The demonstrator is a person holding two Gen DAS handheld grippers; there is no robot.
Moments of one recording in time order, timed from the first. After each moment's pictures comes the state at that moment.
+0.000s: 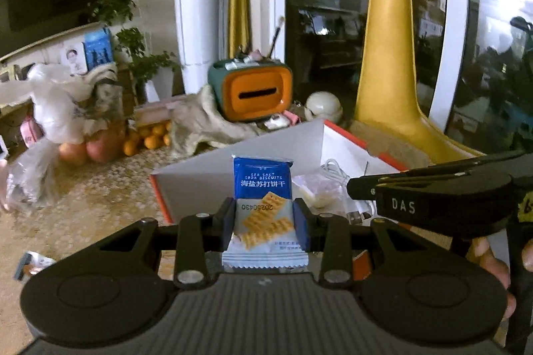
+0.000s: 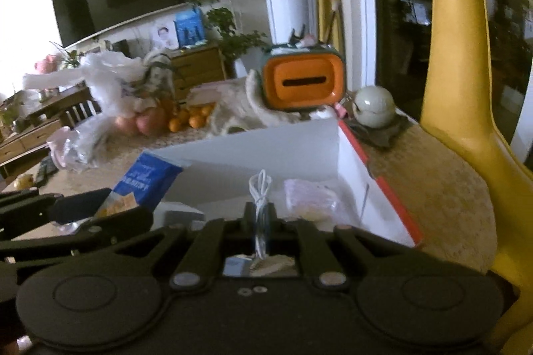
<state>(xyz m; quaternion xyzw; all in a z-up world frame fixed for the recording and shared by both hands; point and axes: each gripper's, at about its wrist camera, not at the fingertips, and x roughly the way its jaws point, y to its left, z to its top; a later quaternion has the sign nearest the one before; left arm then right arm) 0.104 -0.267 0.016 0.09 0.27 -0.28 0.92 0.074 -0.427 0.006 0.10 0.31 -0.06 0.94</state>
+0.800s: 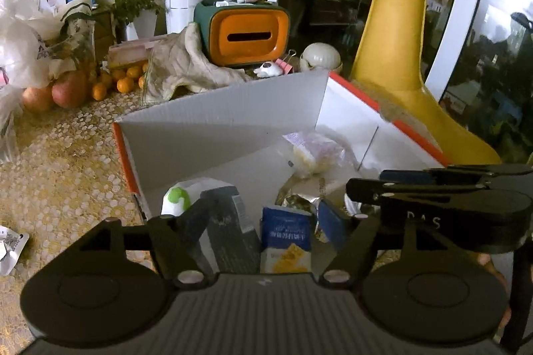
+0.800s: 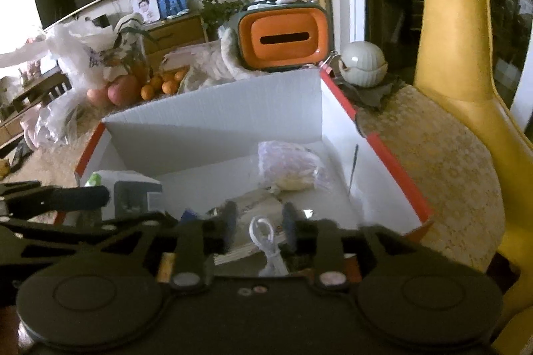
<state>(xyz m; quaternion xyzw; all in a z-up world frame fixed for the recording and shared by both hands) 0.151 -0.273 -0.018 0.06 0.36 -0.30 0.88 0.092 -0.445 -0.026 0.11 0.36 -0.08 0.92</state>
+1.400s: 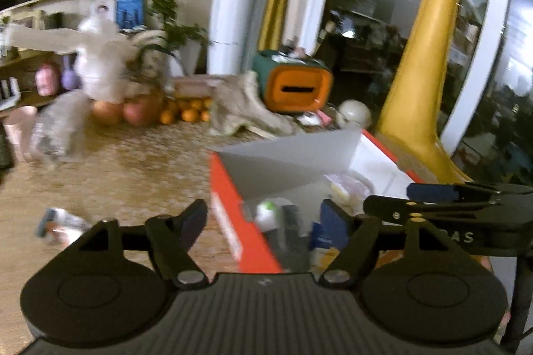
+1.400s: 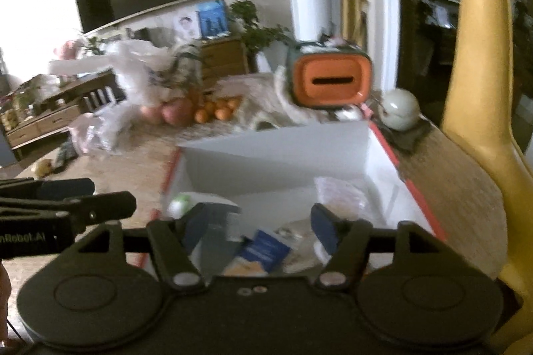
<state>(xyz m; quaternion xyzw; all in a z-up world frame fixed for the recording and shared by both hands) 0.115 -0.172 0.046 0.00 0.31 -0.24 0.92 0.071 -0.384 0.035 0.08 0.31 -0.01 0.95</state>
